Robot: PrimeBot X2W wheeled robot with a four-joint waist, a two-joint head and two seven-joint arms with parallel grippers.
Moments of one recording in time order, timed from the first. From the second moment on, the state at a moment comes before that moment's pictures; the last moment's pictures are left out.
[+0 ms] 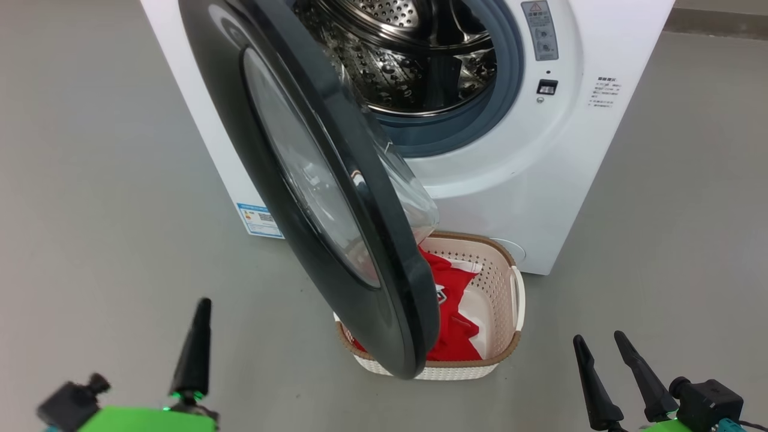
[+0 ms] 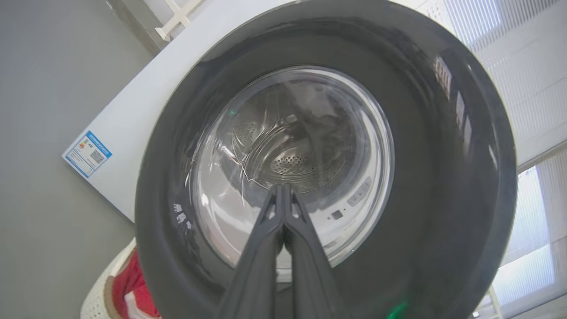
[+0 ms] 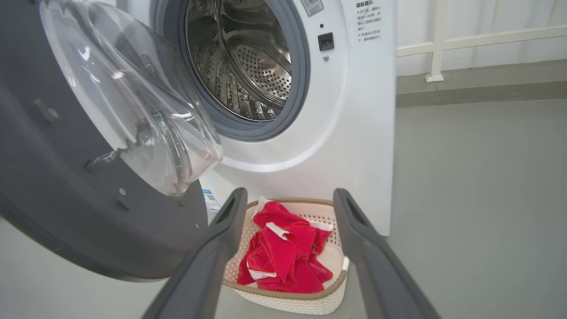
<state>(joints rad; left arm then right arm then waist) -0.08 0.15 -0.17 0.16 -1.13 -0.13 -0.25 0.11 -0.07 0.04 0.20 0.40 0.12 -0.26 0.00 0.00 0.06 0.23</state>
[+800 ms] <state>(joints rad) -0.13 0.22 -0.22 0.00 -1.65 -0.13 0.35 0.07 -0.07 0.04 0.19 0.40 0.12 -0.26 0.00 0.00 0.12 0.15</state>
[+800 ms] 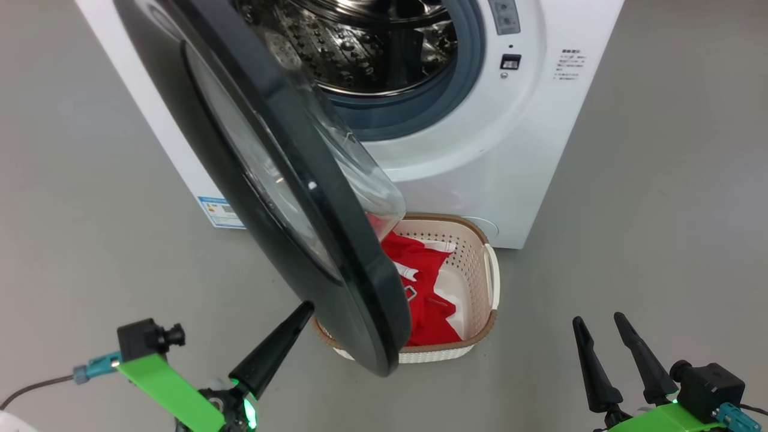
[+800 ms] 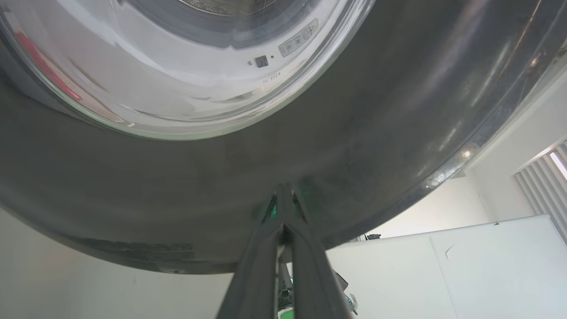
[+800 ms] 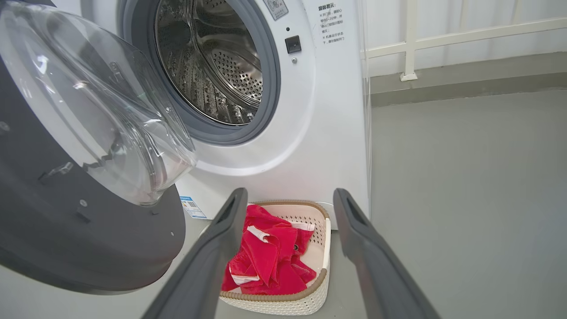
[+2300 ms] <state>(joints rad) -0.52 0.14 -0.30 0.23 -1.46 -0.12 0.18 -0.05 -0.05 0.04 0.19 0.43 0.12 -0.26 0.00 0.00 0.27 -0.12</state>
